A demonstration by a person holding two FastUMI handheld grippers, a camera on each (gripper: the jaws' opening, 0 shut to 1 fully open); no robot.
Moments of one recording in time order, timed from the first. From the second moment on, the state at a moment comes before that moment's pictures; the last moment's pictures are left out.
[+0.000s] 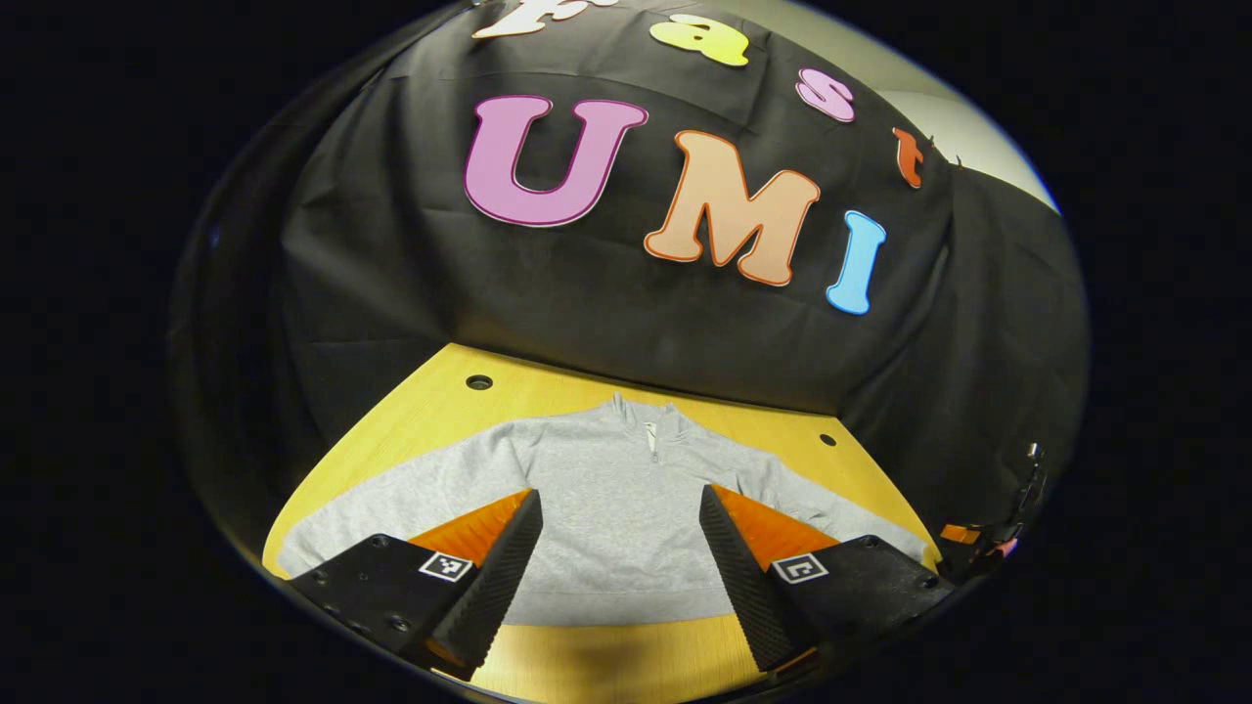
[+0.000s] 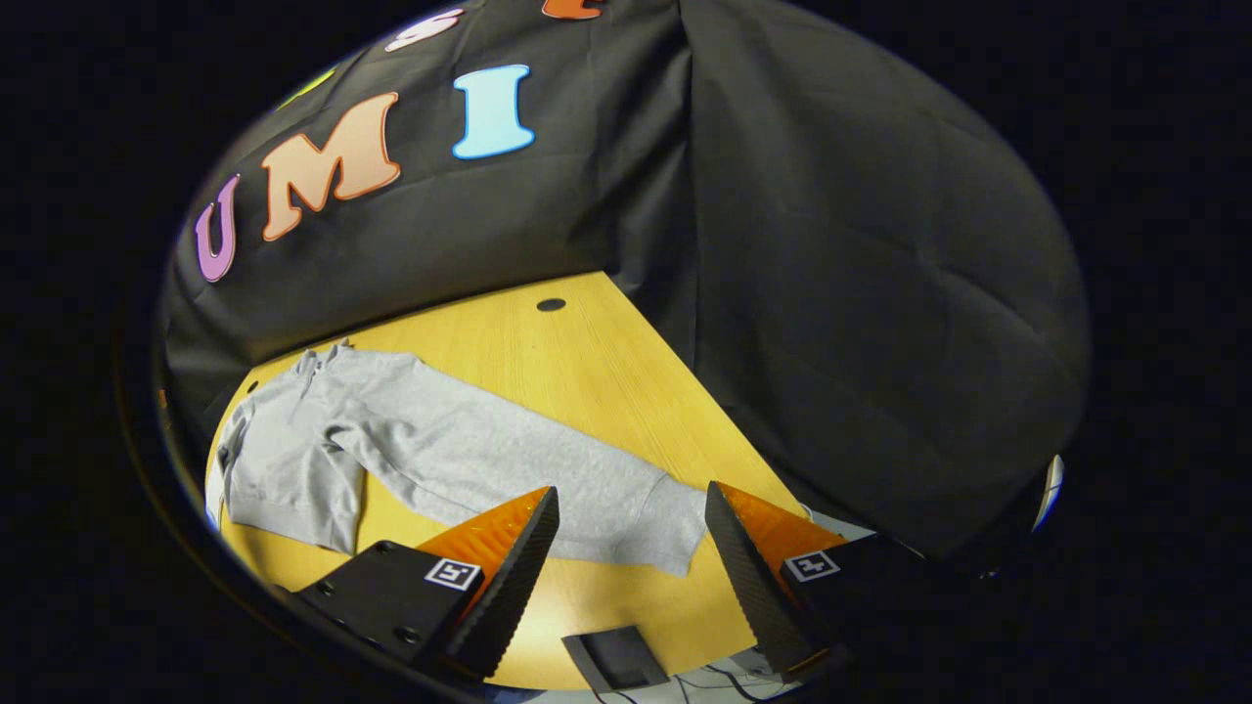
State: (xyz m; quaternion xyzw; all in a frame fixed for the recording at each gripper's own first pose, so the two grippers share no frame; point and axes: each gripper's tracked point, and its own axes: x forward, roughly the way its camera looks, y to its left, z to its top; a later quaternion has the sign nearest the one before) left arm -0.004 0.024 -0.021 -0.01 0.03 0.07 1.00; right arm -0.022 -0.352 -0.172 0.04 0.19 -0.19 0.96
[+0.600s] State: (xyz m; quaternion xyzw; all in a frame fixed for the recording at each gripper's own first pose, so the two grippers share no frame) left arm -0.022 0.015 -0.037 0.00 0.04 0.12 0.99; right arm -0.003 -0.381 -0.253 0.05 0.30 -0.15 0.94
